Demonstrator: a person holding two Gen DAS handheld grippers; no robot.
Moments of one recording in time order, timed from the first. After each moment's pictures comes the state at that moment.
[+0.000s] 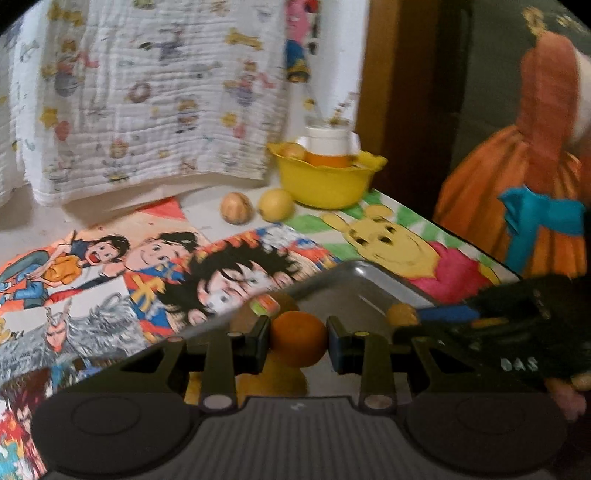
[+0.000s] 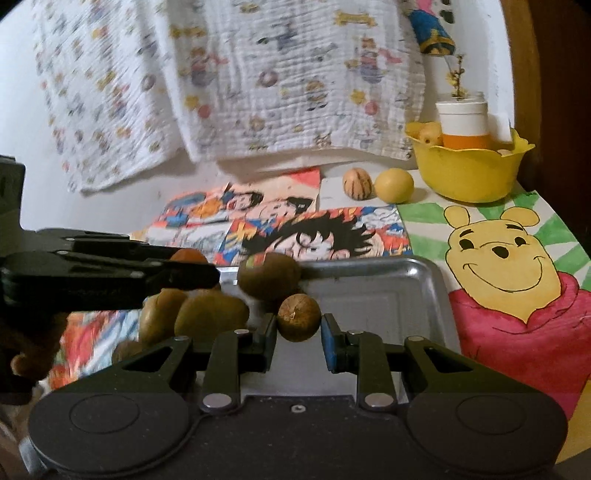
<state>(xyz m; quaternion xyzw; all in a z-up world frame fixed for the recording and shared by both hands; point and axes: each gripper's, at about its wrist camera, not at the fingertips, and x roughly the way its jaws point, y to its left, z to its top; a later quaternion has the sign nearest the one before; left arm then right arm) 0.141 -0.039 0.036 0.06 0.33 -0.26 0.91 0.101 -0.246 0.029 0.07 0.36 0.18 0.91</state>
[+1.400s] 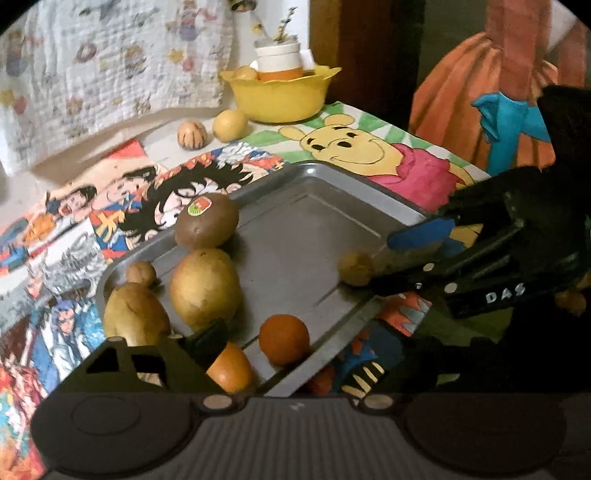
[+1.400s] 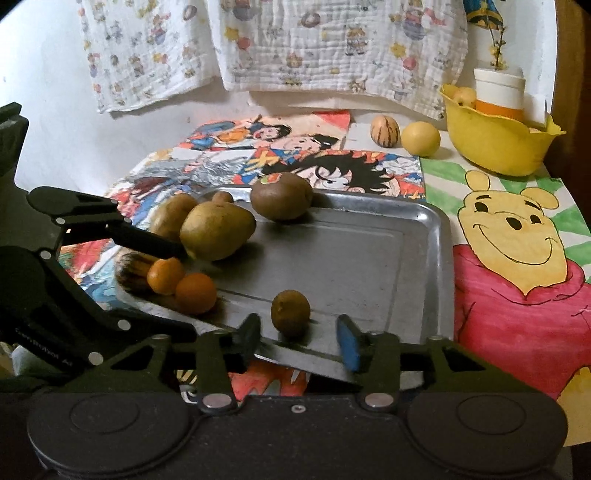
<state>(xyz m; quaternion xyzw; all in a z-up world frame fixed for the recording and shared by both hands) 0.095 -0.076 0.018 0.14 0.43 -0.27 0.85 0.084 -0.264 0.015 -0.01 0.42 0.25 0.87</state>
